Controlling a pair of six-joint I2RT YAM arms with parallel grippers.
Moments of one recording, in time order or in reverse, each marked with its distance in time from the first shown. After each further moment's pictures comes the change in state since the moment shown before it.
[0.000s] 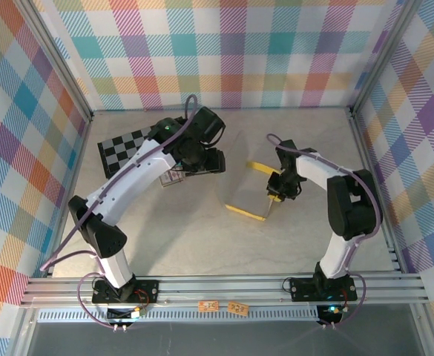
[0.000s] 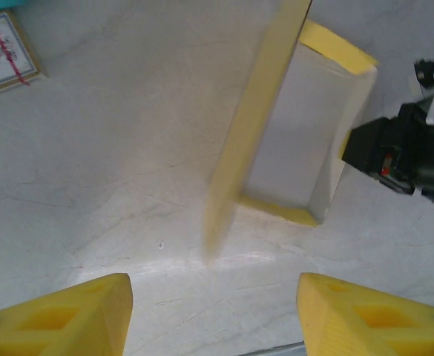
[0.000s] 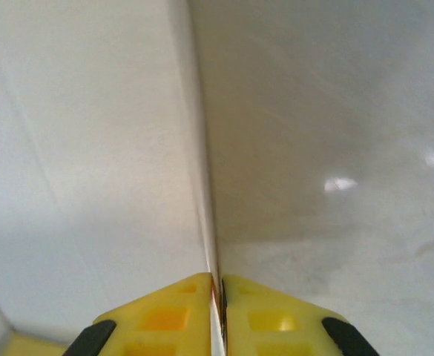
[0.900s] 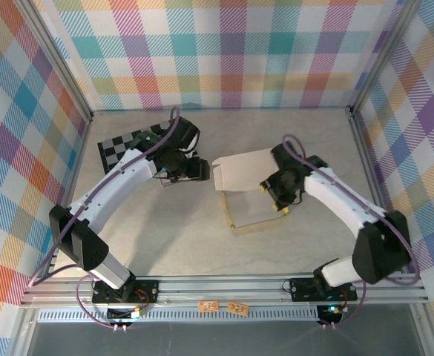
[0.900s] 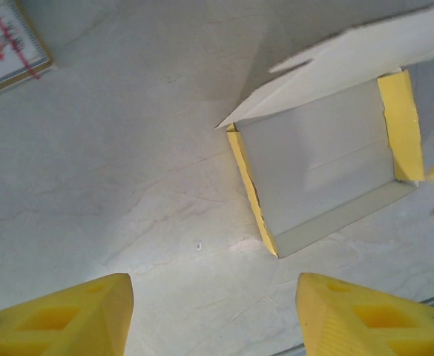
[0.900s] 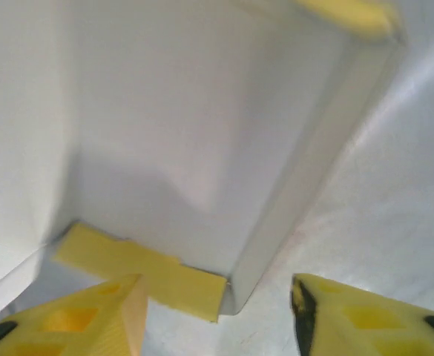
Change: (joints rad) left arm 0.142 -0.158 -0.391 0.234 0.164 0.231; right arm 0.138 -0.375 -0.022 -0.095 0.091 0.558
